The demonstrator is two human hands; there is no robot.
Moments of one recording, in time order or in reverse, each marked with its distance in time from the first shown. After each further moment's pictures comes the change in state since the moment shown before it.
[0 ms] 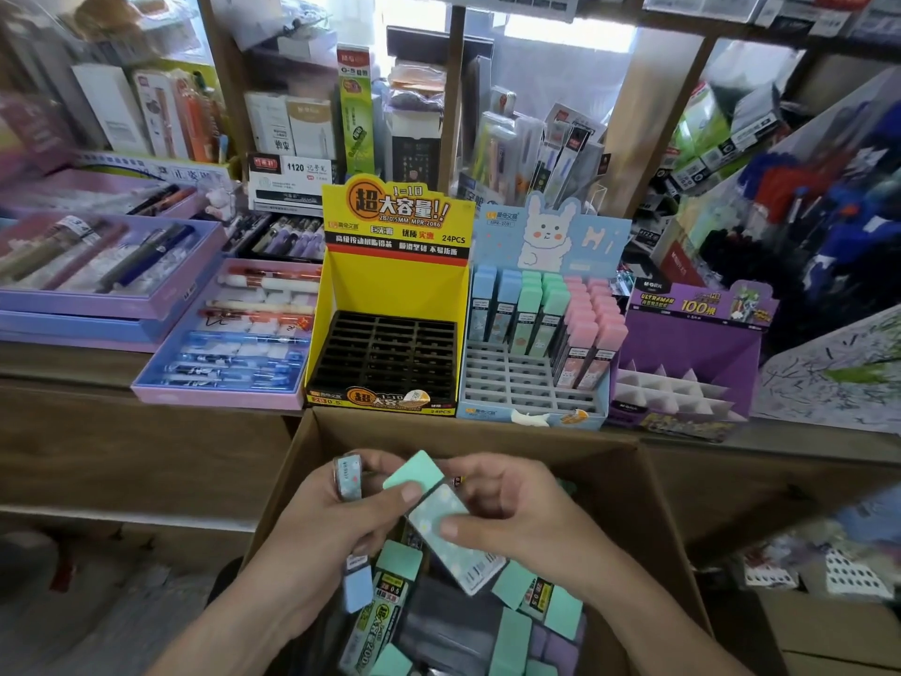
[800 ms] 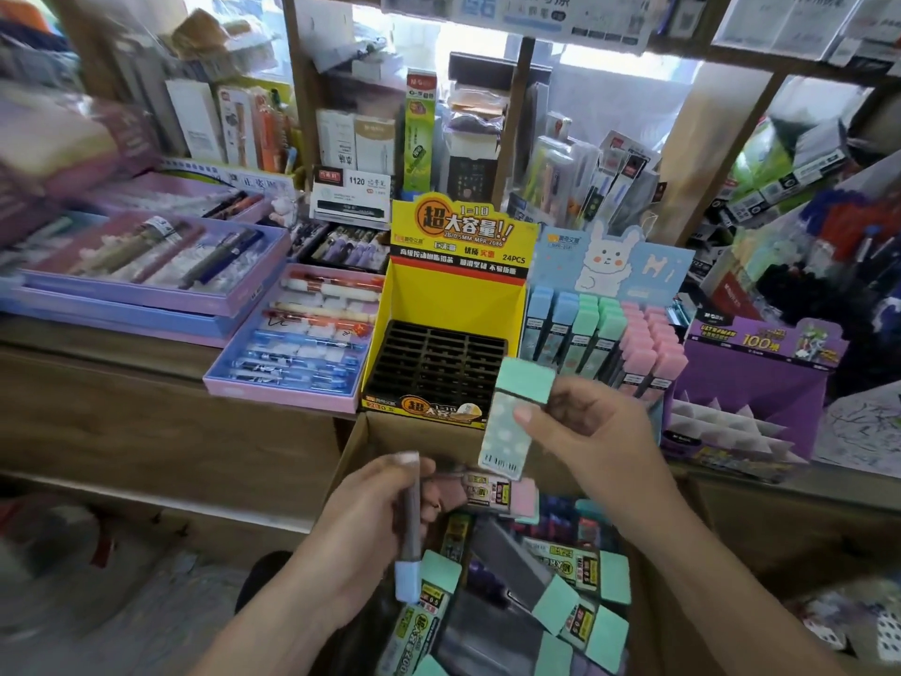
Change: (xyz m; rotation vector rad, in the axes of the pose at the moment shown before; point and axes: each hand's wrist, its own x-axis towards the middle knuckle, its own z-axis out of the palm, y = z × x) left_hand 0.006 0.001 -0.016 -0.196 0.152 -0.105; right_hand 0.030 -0.058 -0.009 -0.192 0.359 -0.354
